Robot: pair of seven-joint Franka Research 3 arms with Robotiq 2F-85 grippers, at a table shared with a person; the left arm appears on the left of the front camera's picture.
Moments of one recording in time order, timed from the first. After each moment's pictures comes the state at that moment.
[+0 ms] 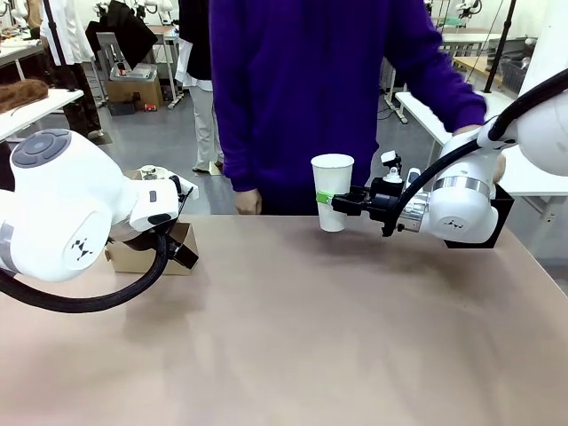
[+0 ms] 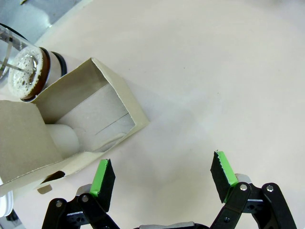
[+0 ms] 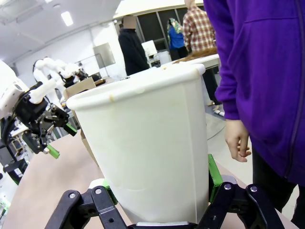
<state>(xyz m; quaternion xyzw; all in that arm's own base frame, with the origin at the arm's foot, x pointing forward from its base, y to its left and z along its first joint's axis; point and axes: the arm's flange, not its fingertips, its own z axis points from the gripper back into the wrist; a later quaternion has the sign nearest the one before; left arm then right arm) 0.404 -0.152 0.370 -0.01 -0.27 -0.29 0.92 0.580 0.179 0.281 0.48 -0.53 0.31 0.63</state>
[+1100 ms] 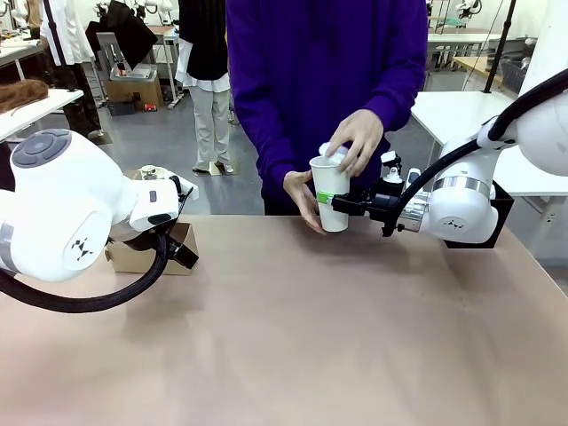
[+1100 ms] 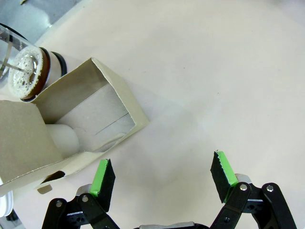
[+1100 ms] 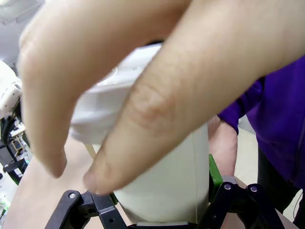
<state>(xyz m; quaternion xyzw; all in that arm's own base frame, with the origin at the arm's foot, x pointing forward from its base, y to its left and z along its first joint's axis) 0.404 -0.152 0.370 -0.01 -0.27 -0.29 0.92 0.580 0.178 0.281 0.48 -0.53 0.31 0.63</state>
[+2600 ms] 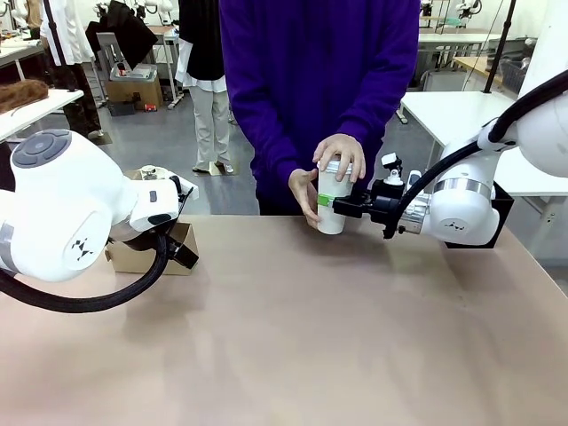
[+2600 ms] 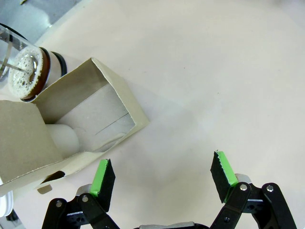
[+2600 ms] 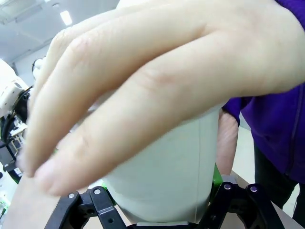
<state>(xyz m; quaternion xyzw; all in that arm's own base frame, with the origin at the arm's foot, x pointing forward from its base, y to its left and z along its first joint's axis) 0.404 -0.152 0.370 -0.01 -0.27 -0.29 0.92 0.578 0.177 0.278 0.47 -0.53 0.31 0.63</state>
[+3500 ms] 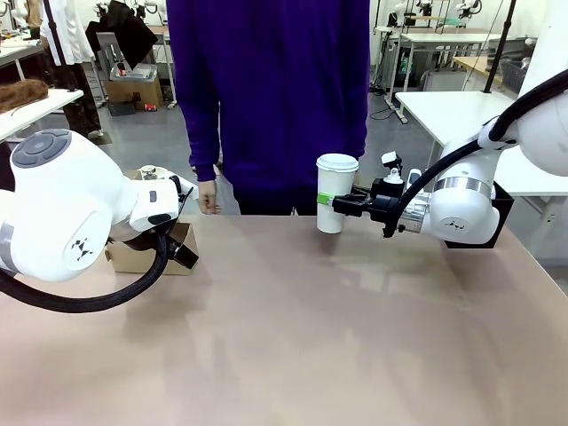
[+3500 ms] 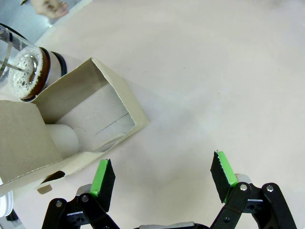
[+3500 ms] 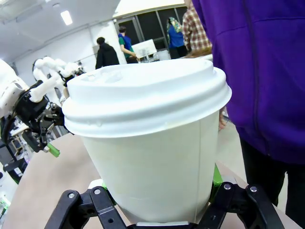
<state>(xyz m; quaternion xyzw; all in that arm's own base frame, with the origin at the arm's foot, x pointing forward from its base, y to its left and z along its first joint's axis) 0.404 -0.152 0.370 -0.01 -0.27 -0.29 0.92 0.578 0.177 0.280 0.47 -0.53 0.31 0.63</state>
